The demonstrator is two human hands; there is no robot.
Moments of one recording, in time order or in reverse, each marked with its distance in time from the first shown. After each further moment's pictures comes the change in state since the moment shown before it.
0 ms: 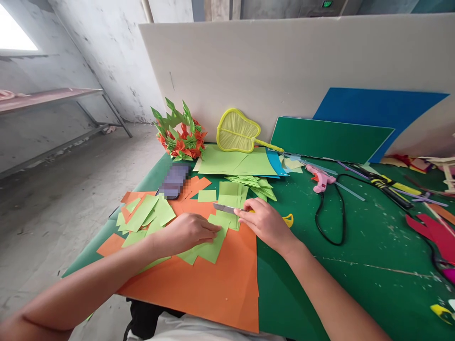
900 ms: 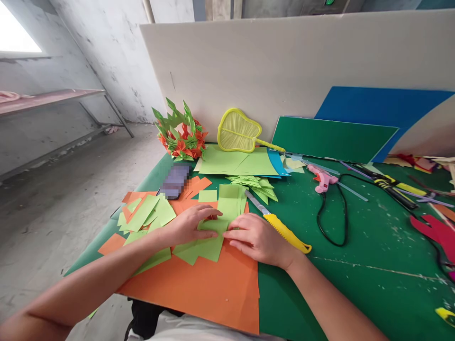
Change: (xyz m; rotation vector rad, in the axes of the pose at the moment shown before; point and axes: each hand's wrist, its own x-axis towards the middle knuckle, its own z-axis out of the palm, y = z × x) left_hand 0.008 -0.014 0.005 -0.314 0.039 -0.233; right_hand -0.008 -0.019 0.001 0.220 -0.099 -0.271
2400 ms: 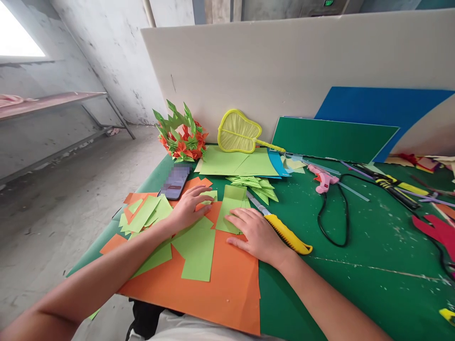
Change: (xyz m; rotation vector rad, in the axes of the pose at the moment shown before) left_hand 0.016 -0.034 -0.001 0.256 0.316 -0.065; right_hand 0.003 0.005 0.015 -0.218 -0.016 0.254
